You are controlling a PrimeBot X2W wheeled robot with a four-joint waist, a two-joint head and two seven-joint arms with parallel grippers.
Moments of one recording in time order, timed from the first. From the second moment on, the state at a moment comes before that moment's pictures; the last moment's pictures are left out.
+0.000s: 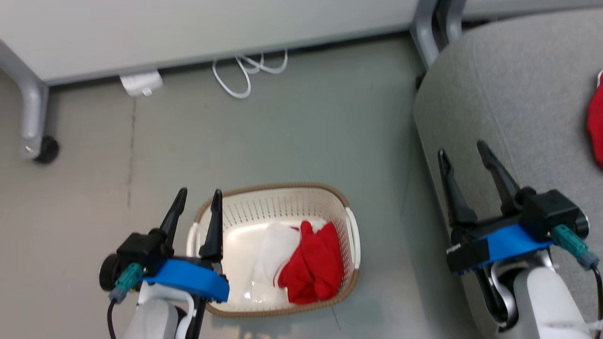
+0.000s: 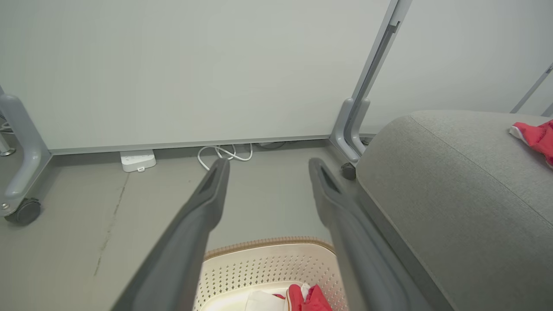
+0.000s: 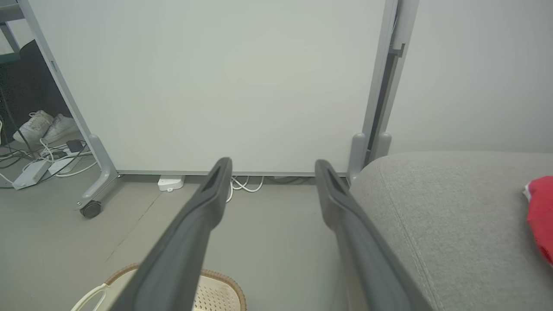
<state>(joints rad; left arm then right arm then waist) -0.20 0.08 -0.18 0.34 -0.29 -0.13 -0.26 -0.24 -0.05 0.02 0.09 0.08 0.13 -0.11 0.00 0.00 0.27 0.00</state>
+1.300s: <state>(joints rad) -0.76 0.23 -0.59 0.94 -0.65 -0.13 -0.17 -0.55 -0.05 0.22 0.03 0.16 0.13 -0.23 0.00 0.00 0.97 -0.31</state>
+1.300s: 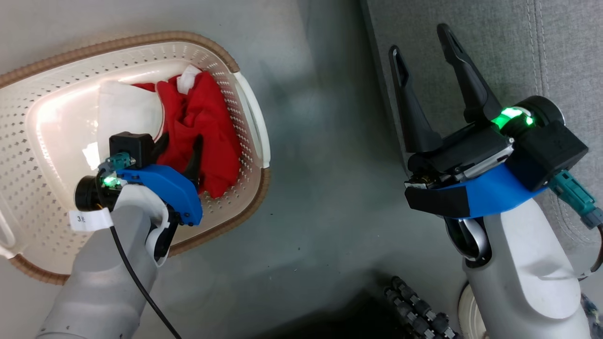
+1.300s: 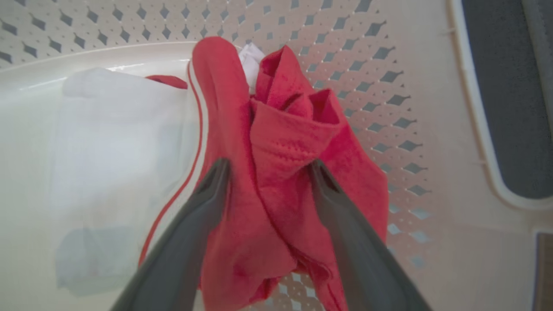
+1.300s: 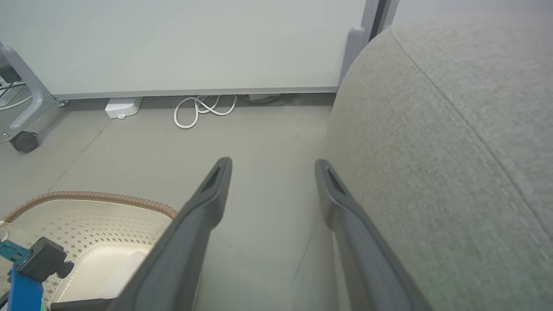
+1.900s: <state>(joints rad) -0.78 0.25 -0.71 0.98 -0.75 -0.13 -0.11 -0.55 -0.05 0.23 0.06 0.19 0.13 -0.25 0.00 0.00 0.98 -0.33</state>
